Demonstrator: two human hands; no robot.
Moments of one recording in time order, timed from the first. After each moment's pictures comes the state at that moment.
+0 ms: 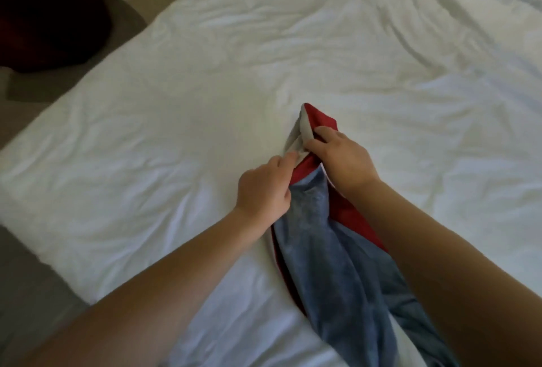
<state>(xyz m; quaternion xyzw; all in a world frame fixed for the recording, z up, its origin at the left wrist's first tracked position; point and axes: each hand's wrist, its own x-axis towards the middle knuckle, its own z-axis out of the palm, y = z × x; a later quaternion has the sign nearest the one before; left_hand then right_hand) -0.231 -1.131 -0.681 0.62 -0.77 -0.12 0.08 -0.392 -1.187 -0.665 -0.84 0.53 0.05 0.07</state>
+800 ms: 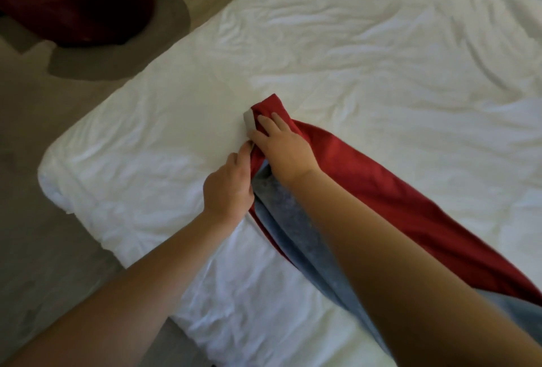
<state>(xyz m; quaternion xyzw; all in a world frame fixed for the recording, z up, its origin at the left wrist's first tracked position) -0.048 -1.127 -0.705 0.74 -0.65 -0.14 0.09 -0.163 -1.206 -0.674 -0.89 0.44 0.05 0.12</state>
